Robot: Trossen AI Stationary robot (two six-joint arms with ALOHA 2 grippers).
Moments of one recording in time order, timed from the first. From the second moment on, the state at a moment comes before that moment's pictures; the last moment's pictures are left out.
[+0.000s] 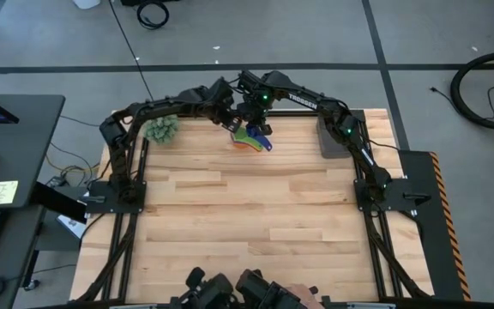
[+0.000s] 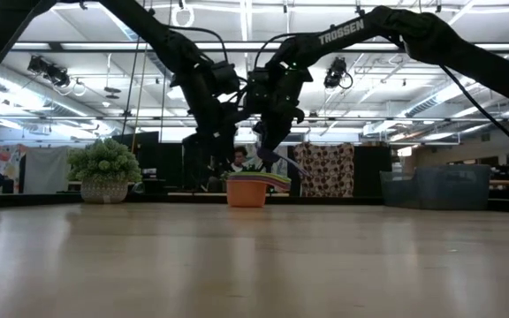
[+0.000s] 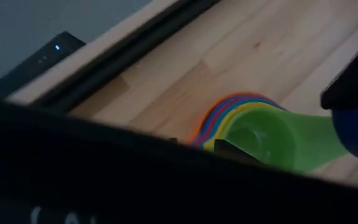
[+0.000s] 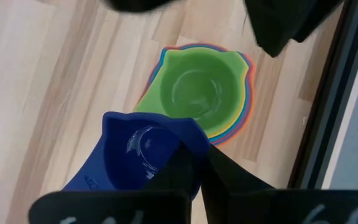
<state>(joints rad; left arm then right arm) 0.69 1.93 1.45 -0.57 0.04 -0.25 -0.58 2.34 2.30 -1.24 -0.34 -0.85</state>
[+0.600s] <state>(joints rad) 0.72 1.99 1.45 -0.51 0.08 -0.15 -0.58 2.34 2.30 -1.25 -0.30 -0.86</state>
